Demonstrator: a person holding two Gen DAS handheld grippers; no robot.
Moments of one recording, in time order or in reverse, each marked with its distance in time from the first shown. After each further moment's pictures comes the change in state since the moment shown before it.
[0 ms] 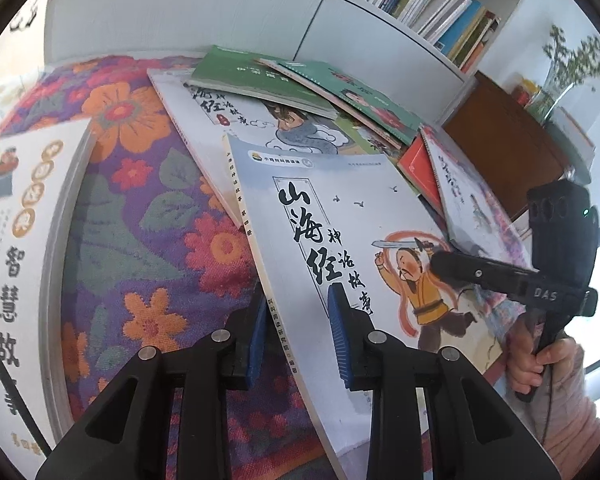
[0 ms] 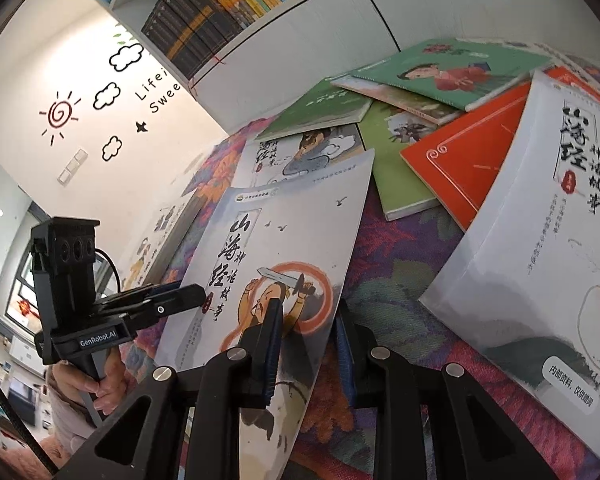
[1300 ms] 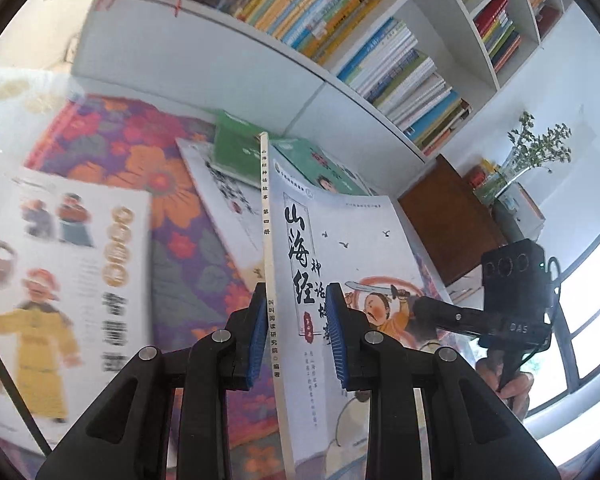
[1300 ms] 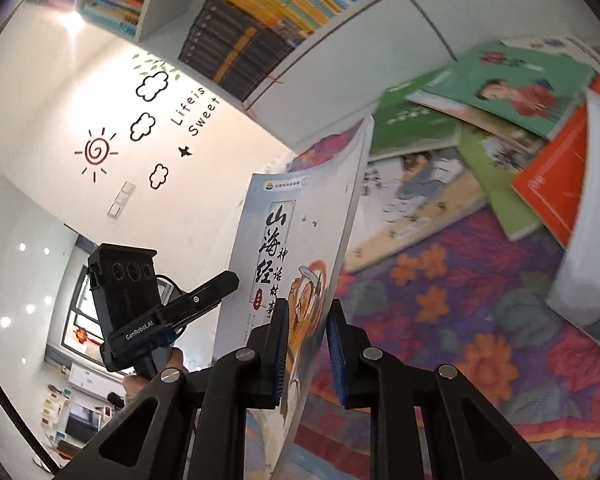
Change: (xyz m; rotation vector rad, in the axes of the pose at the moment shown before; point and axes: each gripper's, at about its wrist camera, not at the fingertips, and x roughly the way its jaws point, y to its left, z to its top) left arm -0.107 0.037 0.032 -0.119 -0.162 -0.162; right arm -0.022 0.083 0.036 0.106 0.000 0.210
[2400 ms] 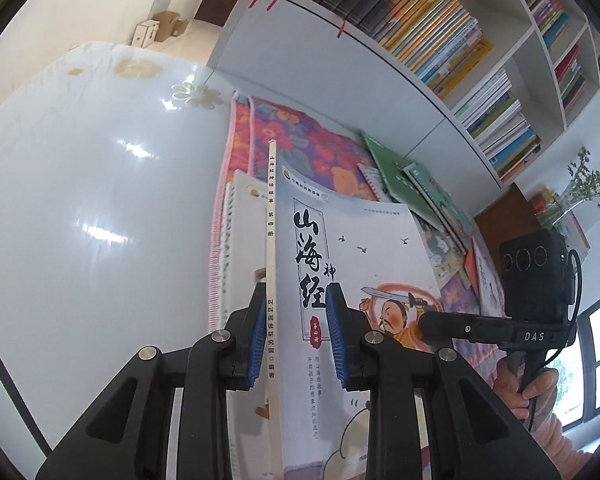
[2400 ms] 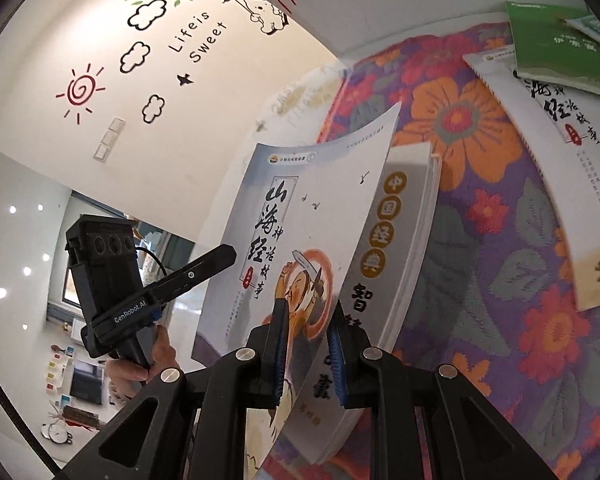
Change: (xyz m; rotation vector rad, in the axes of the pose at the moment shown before) left arm -0.065 0.171 0.015 -0.098 0.016 0.176; right arm 0.219 0.070 0.018 -0.048 0.254 -0.016
